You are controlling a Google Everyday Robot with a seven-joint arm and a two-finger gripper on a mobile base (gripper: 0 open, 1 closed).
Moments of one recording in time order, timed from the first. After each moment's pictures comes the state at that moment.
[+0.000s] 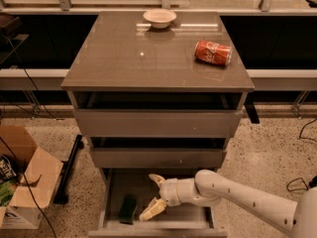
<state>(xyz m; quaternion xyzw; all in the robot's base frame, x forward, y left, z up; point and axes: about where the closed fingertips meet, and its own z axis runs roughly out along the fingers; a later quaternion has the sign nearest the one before) 0.495 0.040 0.396 -0.48 0.68 0.42 0.36</state>
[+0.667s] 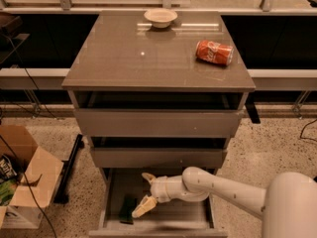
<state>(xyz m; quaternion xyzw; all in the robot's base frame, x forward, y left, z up) 0.521 0.069 0.354 -0.50 0.68 0.41 0.35</state>
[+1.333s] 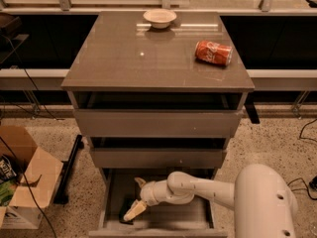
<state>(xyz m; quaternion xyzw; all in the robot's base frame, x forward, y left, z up) 0.535 0.111 0.279 -0.52 0.69 0.37 0.33</state>
